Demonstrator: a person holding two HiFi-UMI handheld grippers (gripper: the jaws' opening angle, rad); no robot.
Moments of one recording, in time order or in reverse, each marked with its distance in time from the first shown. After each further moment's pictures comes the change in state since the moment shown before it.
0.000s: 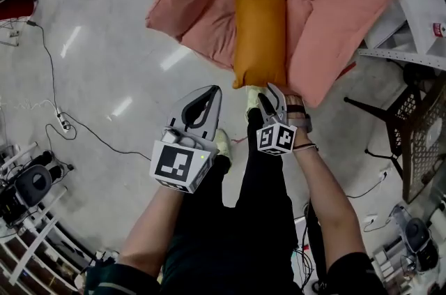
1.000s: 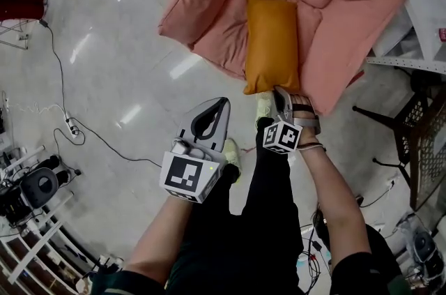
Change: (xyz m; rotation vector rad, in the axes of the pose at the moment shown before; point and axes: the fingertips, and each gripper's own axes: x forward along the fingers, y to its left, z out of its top) left arm -0.010 0.003 -0.008 0.001 0.007 0.012; right arm 0.027 -0.014 -0.007 -0.088 0.102 -0.057
